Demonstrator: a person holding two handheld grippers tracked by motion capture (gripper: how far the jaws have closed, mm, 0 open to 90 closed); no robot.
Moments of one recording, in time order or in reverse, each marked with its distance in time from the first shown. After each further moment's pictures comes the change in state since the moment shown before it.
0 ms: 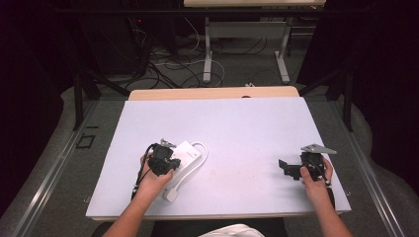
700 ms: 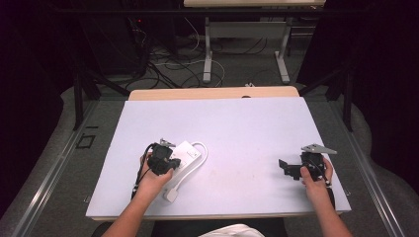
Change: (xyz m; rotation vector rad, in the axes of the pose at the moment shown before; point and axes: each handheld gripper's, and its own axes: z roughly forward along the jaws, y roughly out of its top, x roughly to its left) left arm 0.002 0.000 -0.001 -0.020 -0.019 -0.023; right arm -0.001 0.000 0.000 -0.004 -0.001 -0.005
